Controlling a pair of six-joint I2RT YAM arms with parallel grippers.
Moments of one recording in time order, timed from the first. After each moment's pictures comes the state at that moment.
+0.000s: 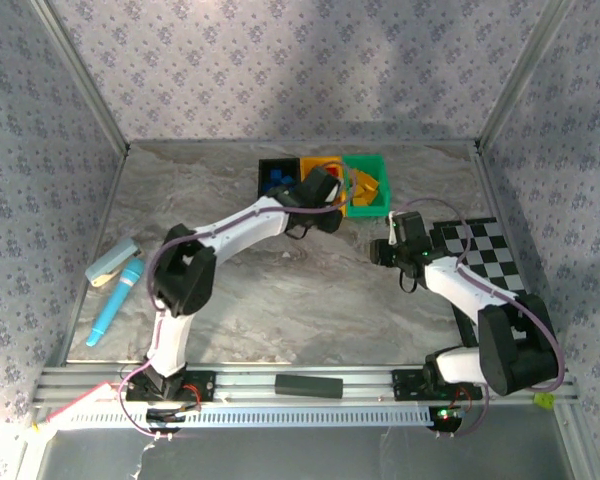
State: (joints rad) left arm -0.81 2.08 1.78 -0.58 -0.06 -0.28; right arm 0.28 1.32 0.65 -0.20 0.01 0.24
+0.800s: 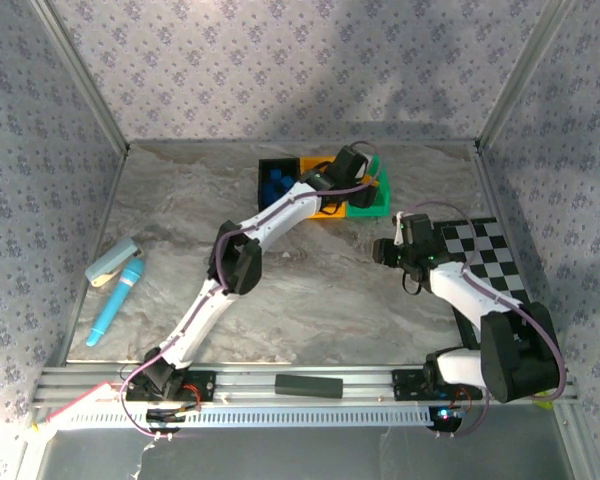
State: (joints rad) left arm -0.79 2.52 2.40 -0.64 -0.04 -0.26; right arm 0.24 1.27 0.61 -0.16 -0.04 0.27
